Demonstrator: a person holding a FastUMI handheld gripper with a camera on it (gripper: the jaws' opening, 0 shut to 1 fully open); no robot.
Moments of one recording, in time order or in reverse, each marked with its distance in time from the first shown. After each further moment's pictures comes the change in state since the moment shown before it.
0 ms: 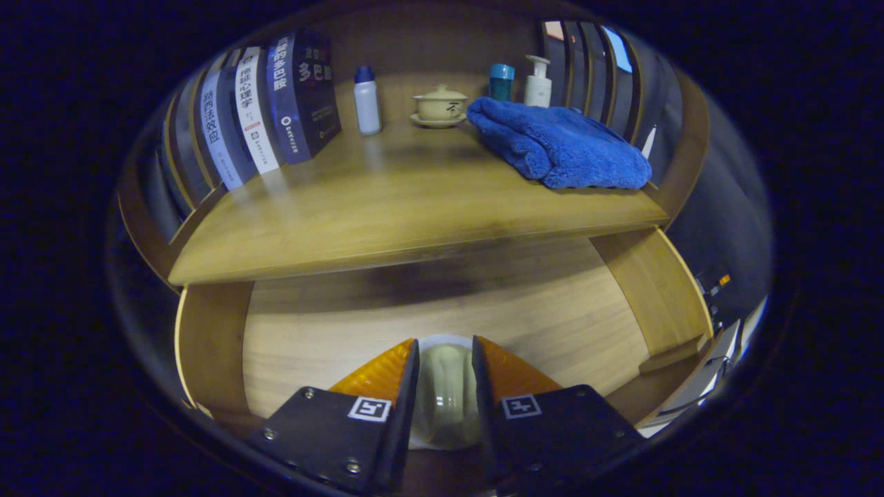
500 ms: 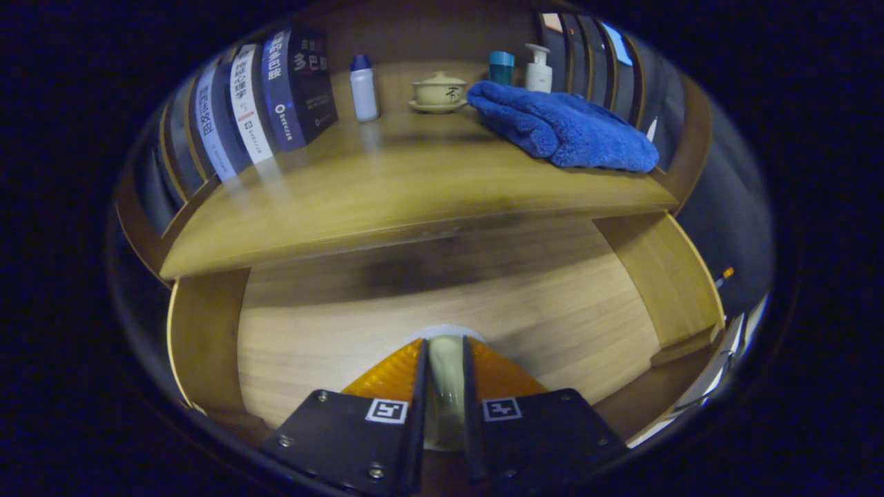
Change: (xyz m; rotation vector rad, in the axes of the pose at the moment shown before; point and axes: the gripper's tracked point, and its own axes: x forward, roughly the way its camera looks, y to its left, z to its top) arm 0.007 0.001 -0.010 -0.019 0.015 -0.019
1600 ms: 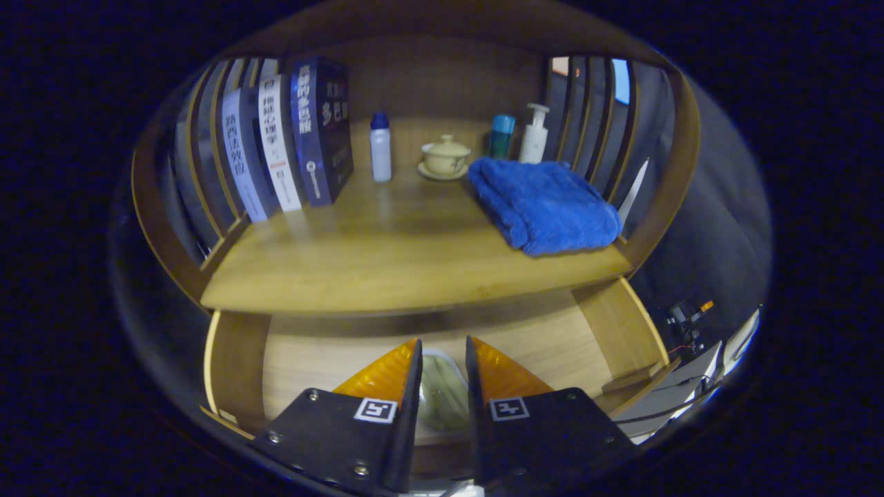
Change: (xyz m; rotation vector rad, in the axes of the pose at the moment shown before) arm -0.053 0.005 0.044 -0.043 -0.098 0.011
